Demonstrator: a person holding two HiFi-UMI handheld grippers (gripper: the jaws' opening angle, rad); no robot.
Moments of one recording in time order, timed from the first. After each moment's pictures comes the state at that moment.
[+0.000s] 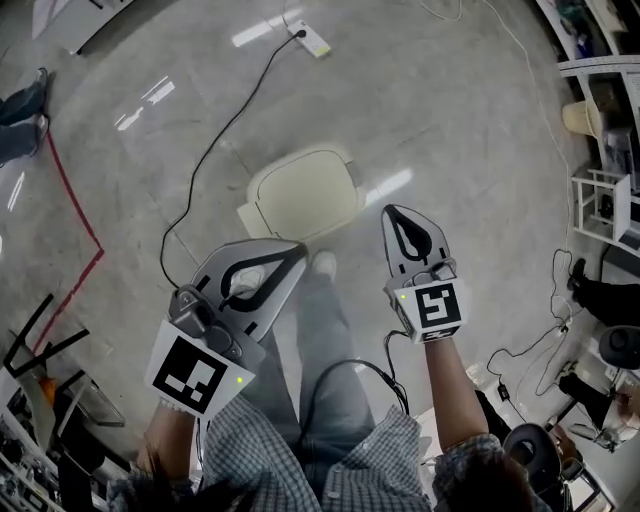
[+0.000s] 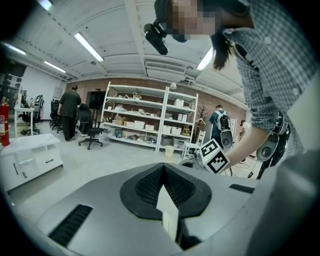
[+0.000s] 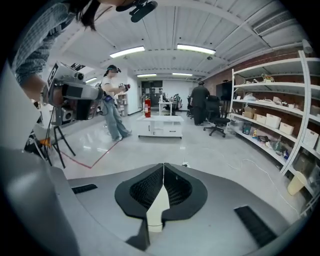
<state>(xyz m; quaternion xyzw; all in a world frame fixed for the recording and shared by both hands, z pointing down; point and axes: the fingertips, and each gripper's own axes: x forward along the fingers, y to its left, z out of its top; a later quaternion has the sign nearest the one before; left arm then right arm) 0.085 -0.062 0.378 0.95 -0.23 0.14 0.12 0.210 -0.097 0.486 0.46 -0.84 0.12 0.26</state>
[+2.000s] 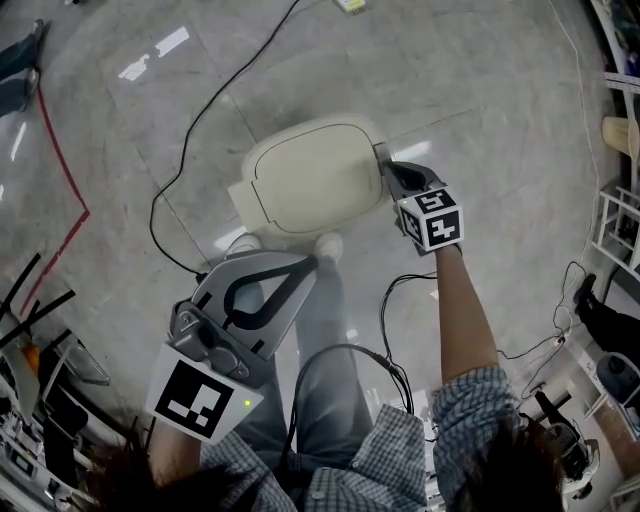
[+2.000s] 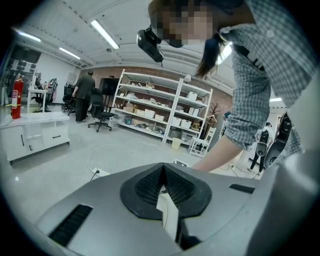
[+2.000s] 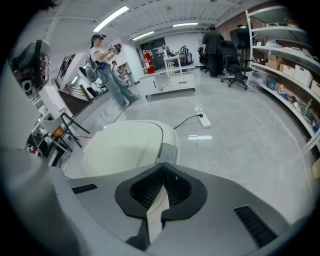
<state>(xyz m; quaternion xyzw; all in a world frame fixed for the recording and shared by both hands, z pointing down) 0.102 -0.061 0.474 0.93 -0.28 0.16 0.19 0.251 -0.131 0.760 0.33 -0.80 0.28 0.41</state>
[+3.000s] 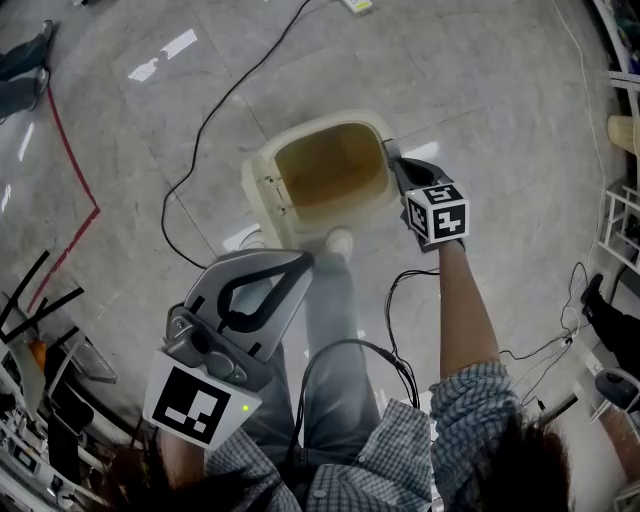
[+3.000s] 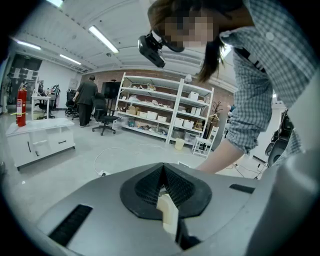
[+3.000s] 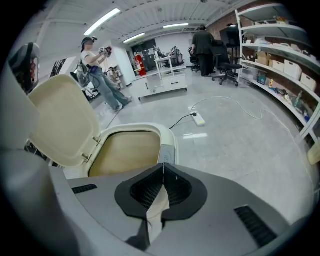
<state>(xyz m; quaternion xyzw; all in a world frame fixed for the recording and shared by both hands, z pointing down) 0.083 -0.057 0.452 0.92 -0.30 0.16 0.17 0.251 -0.131 0.759 0.37 -0.78 0.30 0.40</state>
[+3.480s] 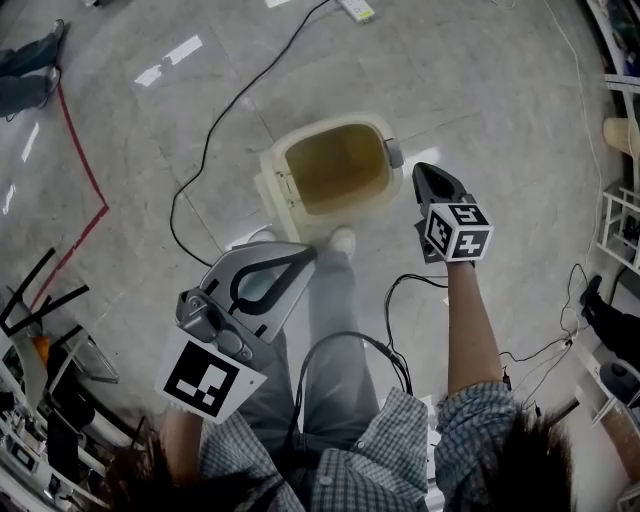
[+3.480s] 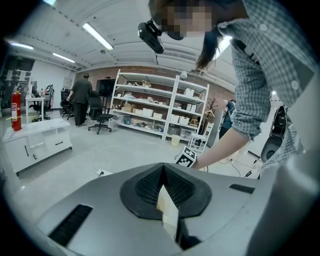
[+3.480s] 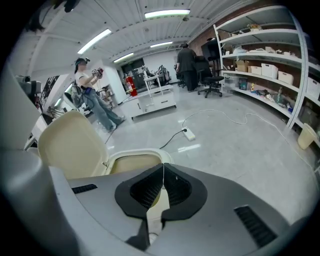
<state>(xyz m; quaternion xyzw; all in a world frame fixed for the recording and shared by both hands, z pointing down) 0.074 -0.040 0.445 0.93 -0.27 0.18 0.16 0.264 -0.133 0.679 0.45 -0.78 0.31 0.31</state>
